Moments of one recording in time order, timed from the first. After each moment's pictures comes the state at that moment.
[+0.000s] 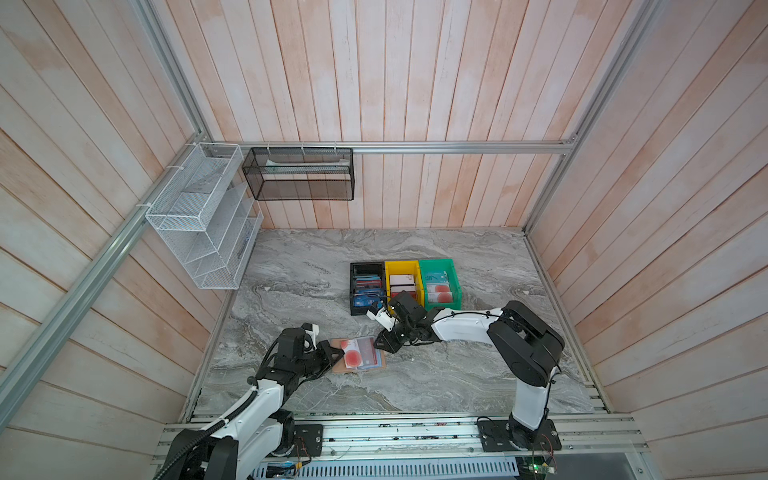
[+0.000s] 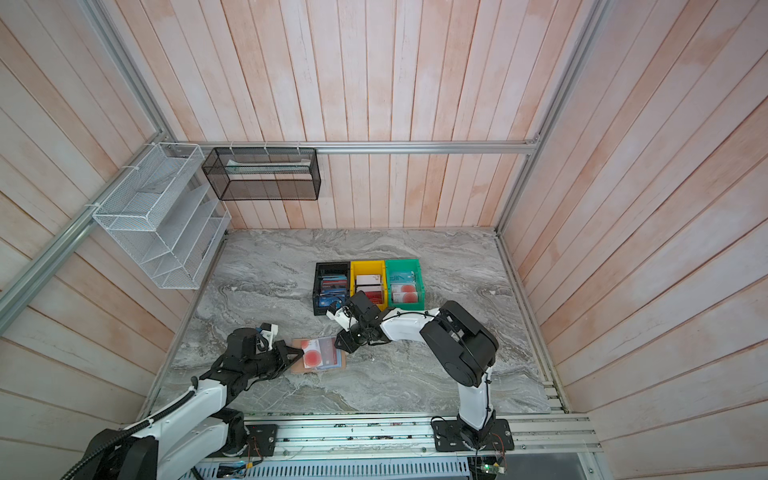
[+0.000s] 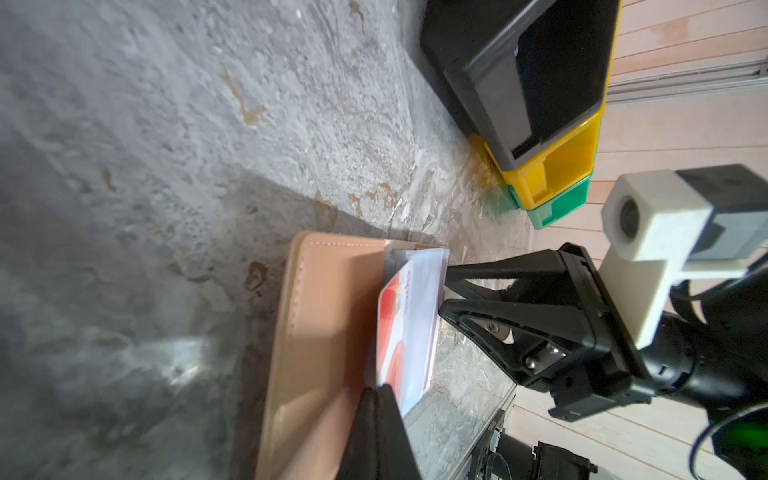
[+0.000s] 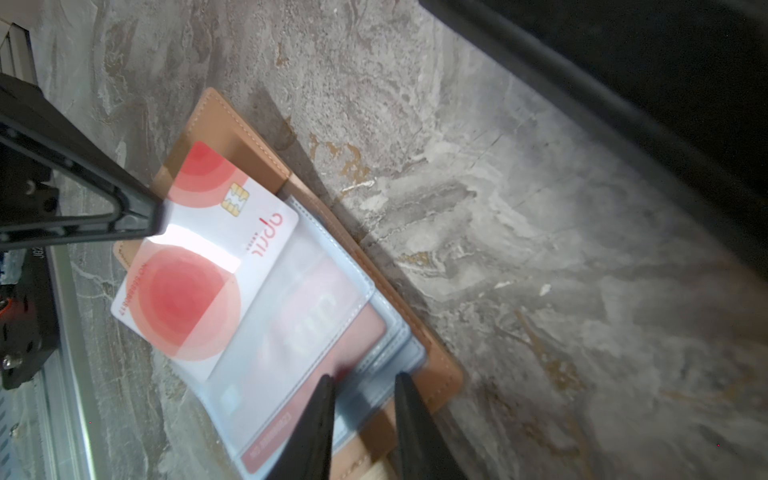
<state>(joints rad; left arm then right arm) -0.18 0.95 0.19 -0.02 0.59 -0.87 0.86 1.90 1.04 -0.13 -0.41 0.12</state>
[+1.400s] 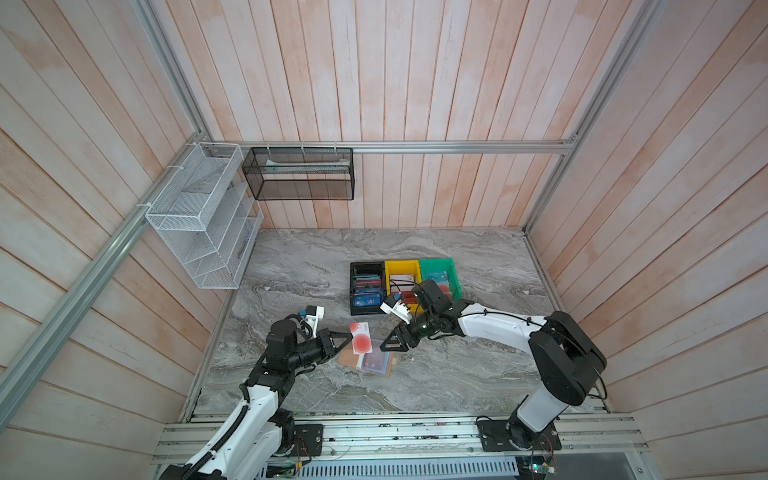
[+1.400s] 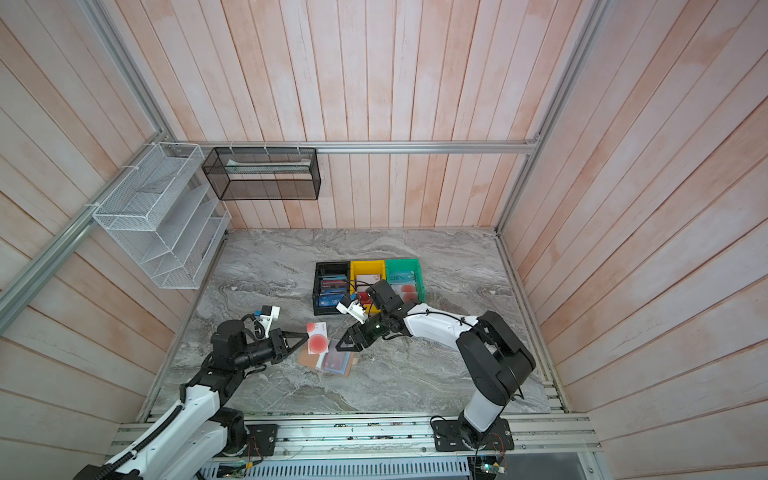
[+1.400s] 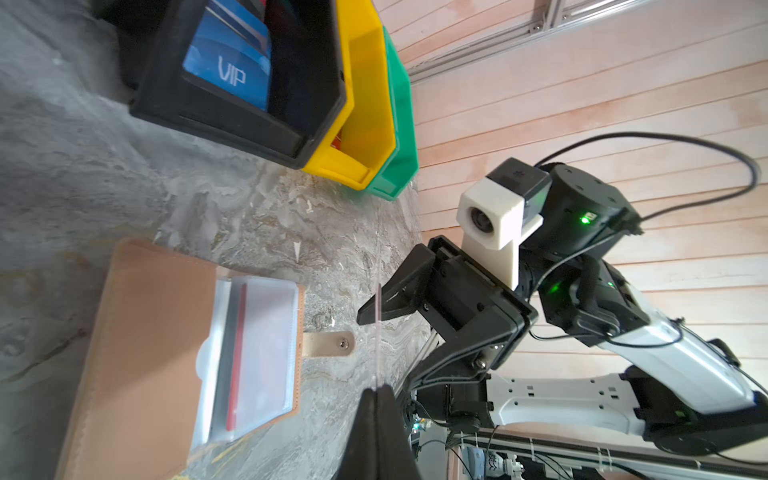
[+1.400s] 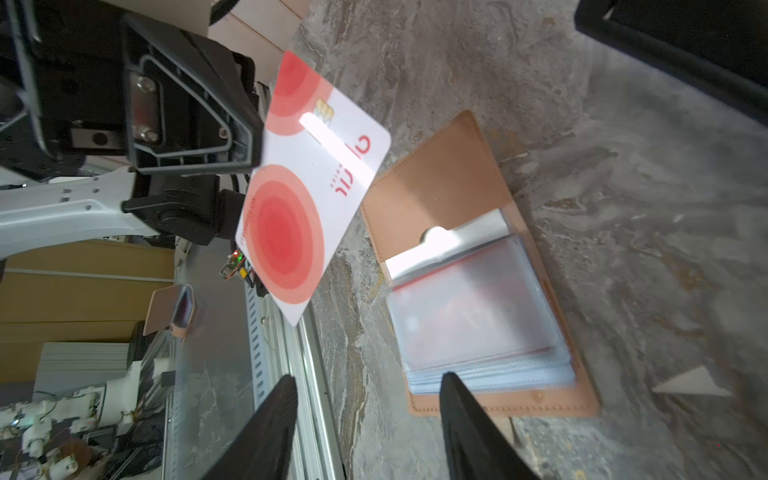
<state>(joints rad) -0.19 0.80 0.24 0.15 0.85 -0.93 0.74 1.67 0.96 -0.21 -0.89 0.19</state>
